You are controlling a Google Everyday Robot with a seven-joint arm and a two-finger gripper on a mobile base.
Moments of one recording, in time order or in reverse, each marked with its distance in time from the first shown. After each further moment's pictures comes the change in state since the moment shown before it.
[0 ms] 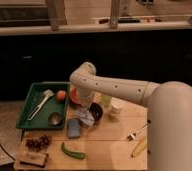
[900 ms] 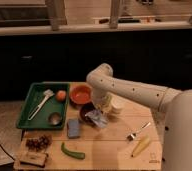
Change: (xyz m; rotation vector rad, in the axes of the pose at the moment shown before) arm 0.038 0.067 0.001 -0.021 -0.022 0.112
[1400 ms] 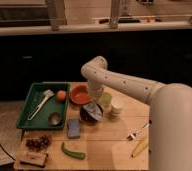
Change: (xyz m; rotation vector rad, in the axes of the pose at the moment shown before) arm 0.011 -0.042 -0.006 -0.003 0.007 -0.034
